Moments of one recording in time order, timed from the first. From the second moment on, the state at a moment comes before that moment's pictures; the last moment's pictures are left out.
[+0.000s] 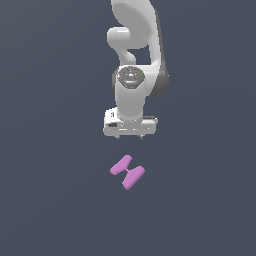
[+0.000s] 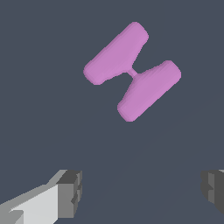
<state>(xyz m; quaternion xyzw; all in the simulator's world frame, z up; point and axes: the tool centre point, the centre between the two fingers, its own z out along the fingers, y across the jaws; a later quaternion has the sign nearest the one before) -0.014 0.006 0.148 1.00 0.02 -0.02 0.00</state>
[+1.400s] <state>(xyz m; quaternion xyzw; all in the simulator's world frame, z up) 0.042 -0.001 0.125 1.00 -0.10 0.01 0.00</state>
